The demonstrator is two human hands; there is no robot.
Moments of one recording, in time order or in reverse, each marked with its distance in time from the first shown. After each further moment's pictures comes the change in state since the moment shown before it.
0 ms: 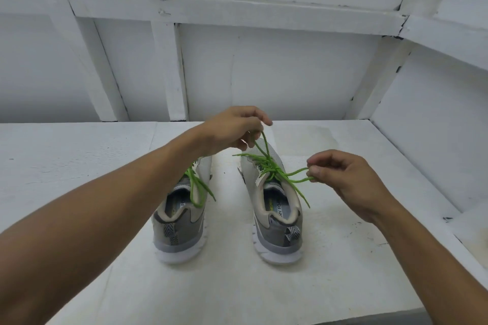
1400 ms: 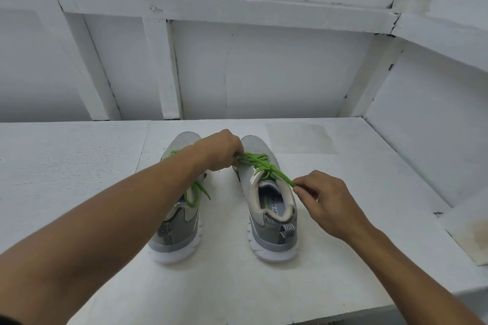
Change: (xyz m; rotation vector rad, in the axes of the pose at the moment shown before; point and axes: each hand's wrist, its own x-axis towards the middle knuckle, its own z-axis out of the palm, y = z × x) left_hand 0.027 -0.057 -0.001 1.166 -0.083 0.008; right_hand -0.021 0.037 0.014 -0.816 -0.007 -0.403
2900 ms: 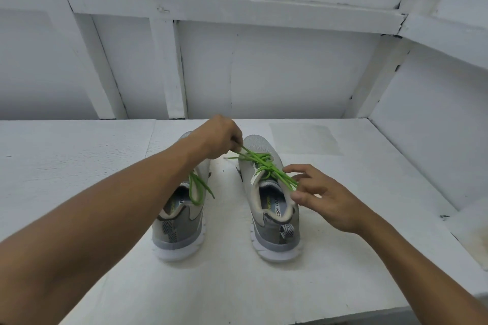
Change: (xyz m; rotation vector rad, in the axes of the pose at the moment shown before) left_hand -0.016 -0.003 -0.025 -0.271 0.165 -0.085; right_hand 0.013 -0.002 -0.008 0.469 -0.320 0.122
